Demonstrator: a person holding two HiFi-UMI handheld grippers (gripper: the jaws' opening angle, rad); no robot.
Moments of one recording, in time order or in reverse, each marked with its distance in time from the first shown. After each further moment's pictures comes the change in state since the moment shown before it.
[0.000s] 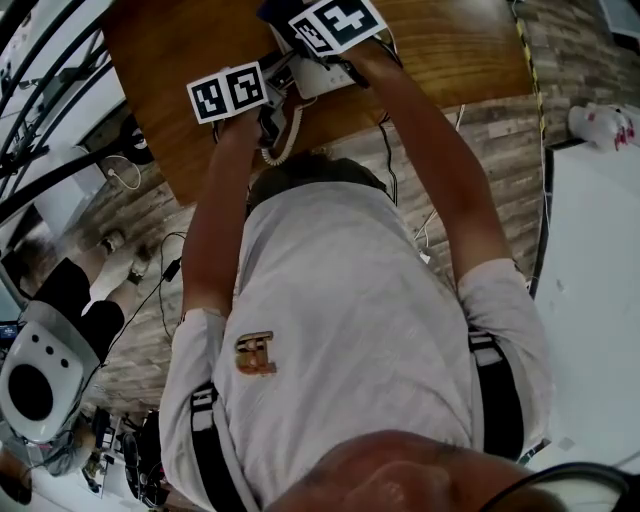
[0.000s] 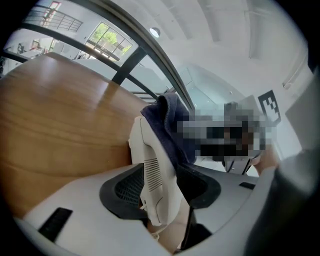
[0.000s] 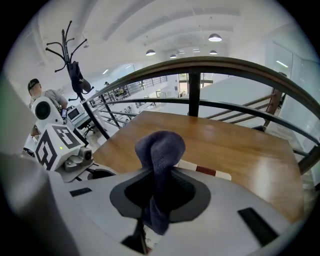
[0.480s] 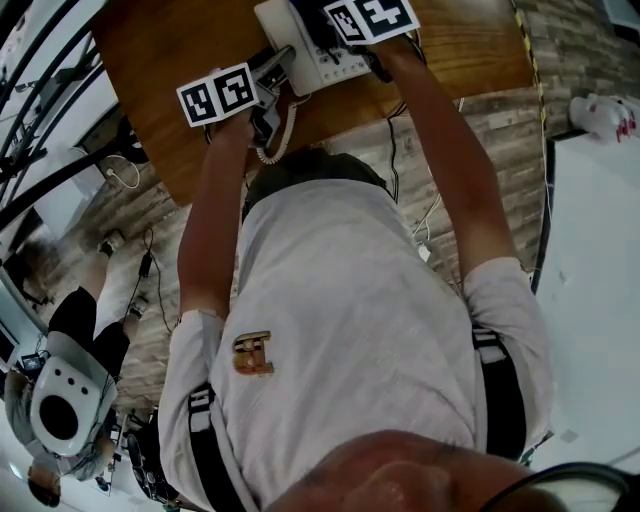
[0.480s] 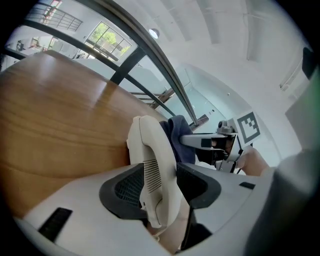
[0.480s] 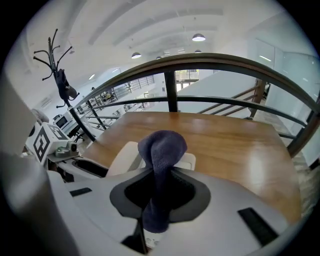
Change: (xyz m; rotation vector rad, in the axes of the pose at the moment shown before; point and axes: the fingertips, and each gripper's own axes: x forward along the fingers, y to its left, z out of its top) left arm 0.005 0.002 -0.001 0.005 -0.016 -0.032; right arm -0.014 -0.062 -0.036 0.108 -0.013 -0.089
